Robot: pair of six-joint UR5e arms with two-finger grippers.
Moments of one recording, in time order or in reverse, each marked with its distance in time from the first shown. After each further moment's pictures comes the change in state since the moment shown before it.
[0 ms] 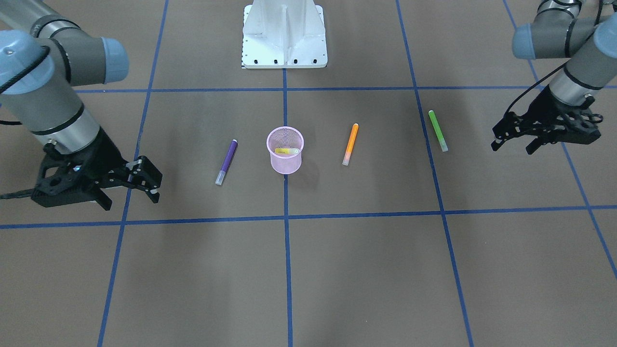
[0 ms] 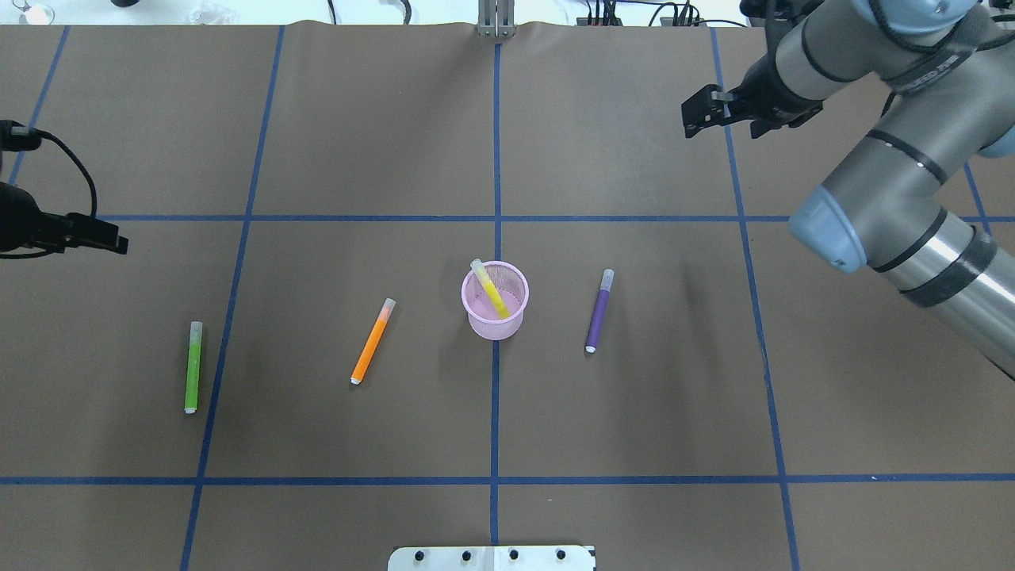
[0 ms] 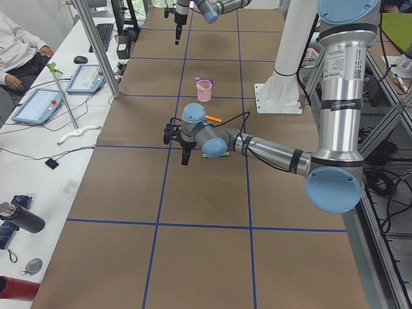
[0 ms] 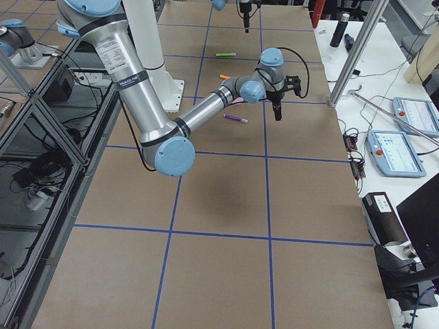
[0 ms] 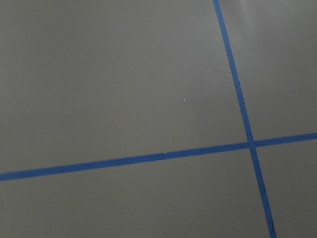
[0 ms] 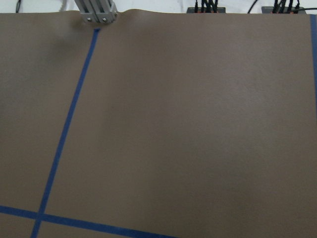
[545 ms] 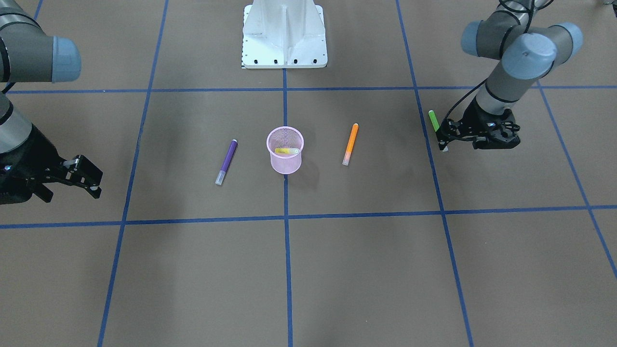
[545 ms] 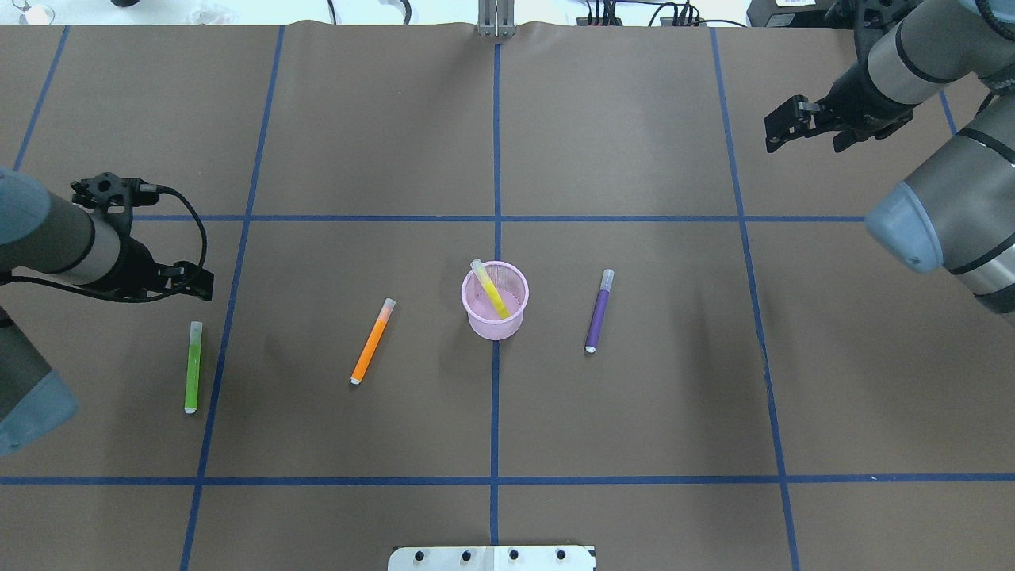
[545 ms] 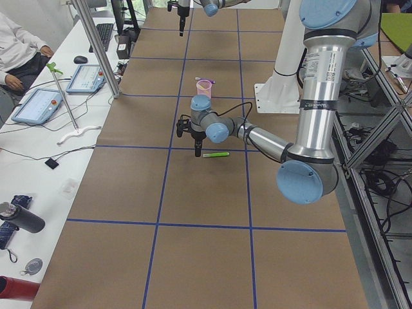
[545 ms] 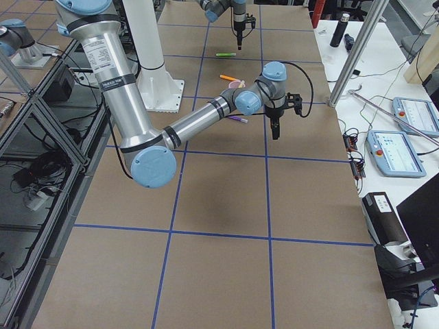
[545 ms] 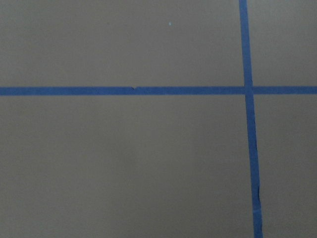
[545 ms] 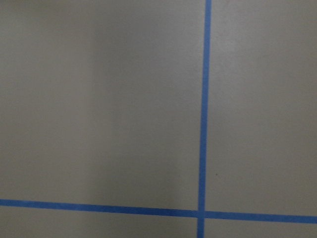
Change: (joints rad) left arm 0.213 -0.112 -0.005 0.179 0.122 -0.152; right arm 0.064 -0.124 0.055 -0.071 0.038 -0.105
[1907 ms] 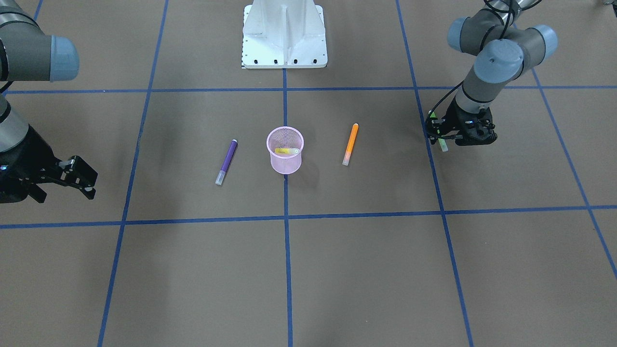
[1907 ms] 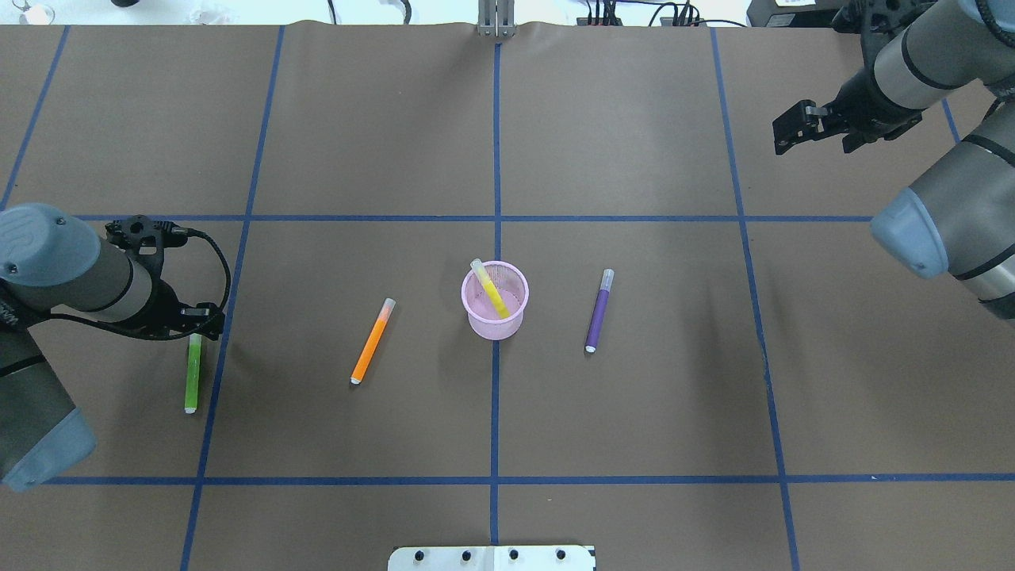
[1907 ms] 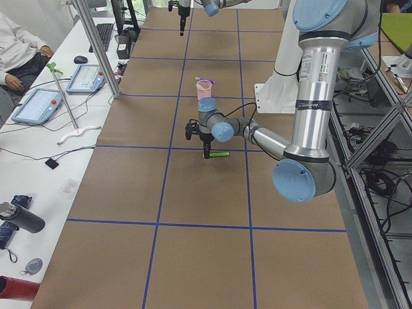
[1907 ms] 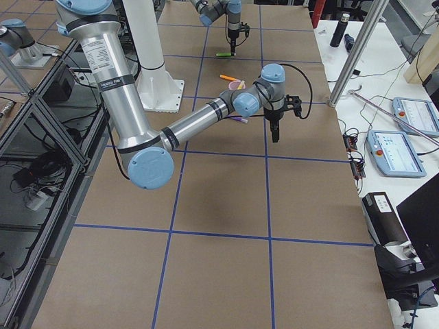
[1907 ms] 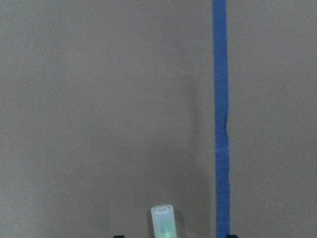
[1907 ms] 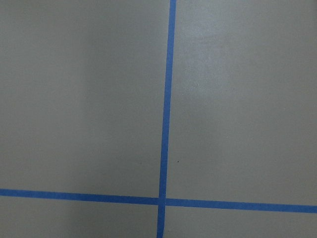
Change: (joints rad) left arm 0.082 0.026 -0.001 0.032 0.026 -0.038; right arm -0.003 -0.008 0.000 -0.001 -0.036 -0.008
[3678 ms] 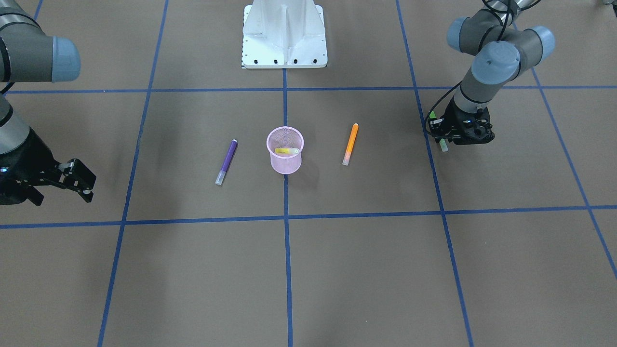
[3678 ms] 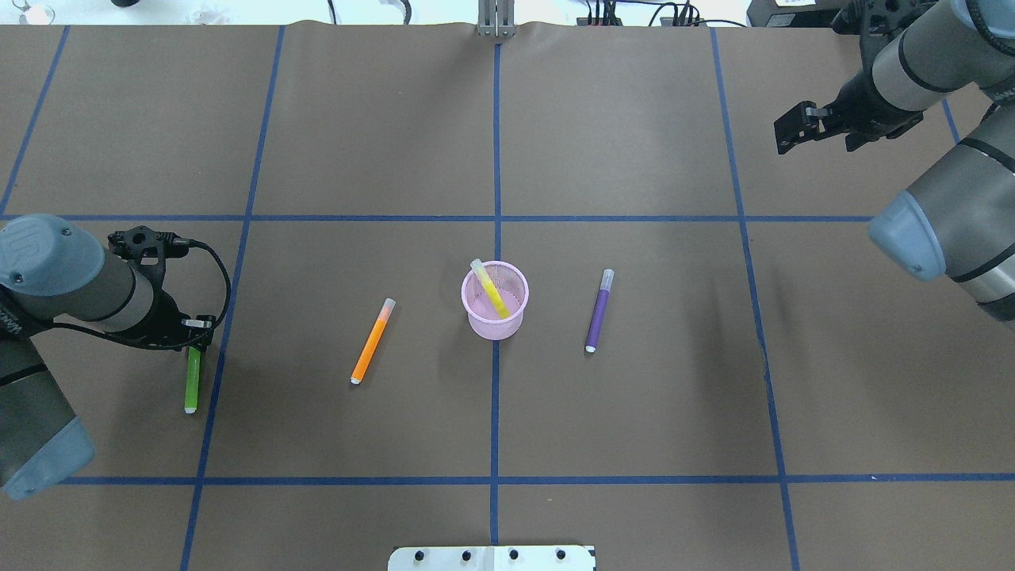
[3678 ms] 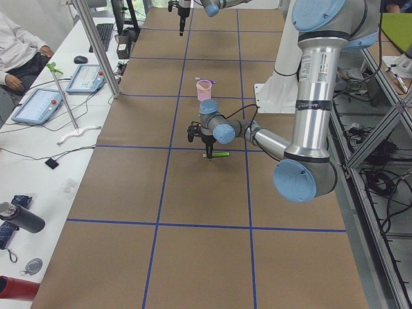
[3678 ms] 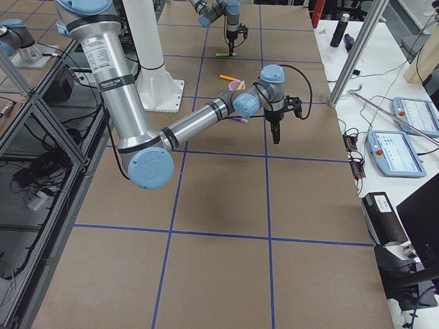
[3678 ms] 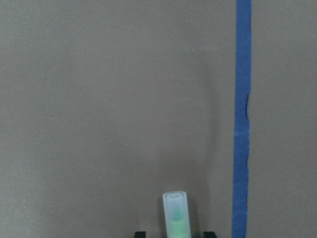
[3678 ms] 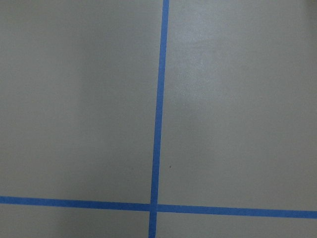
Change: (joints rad) left arm 0.017 0.010 0.008 -0.003 -0.004 -0.001; right arm -0.005 -0.002 -0.003 0.001 -0.028 -0.003
